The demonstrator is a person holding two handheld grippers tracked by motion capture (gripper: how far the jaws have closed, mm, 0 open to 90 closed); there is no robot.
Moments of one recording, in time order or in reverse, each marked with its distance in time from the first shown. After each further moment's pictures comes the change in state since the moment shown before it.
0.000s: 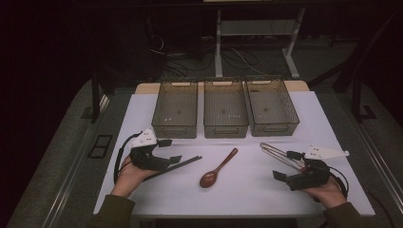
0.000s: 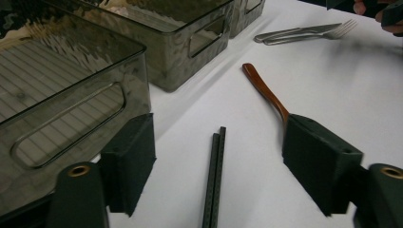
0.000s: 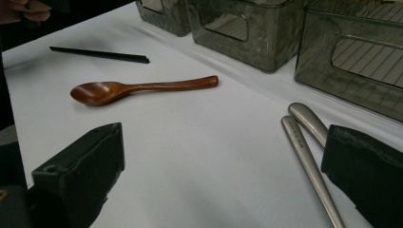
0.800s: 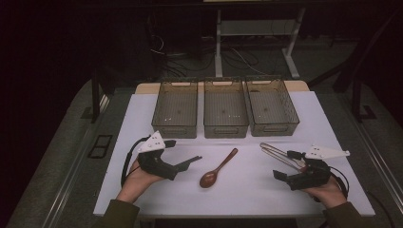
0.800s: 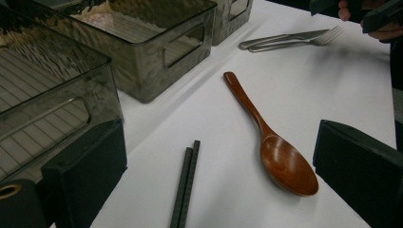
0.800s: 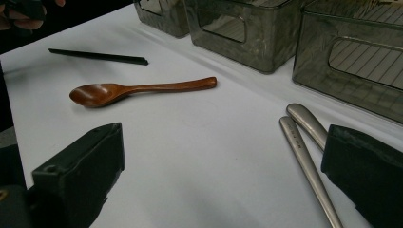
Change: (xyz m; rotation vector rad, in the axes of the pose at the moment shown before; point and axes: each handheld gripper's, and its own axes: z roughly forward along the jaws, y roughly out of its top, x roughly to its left) left arm -0.024 0.009 0.014 -0.016 -0.005 0.001; right arm 0.000 0.001 -0.001 0.000 -0.003 0.003
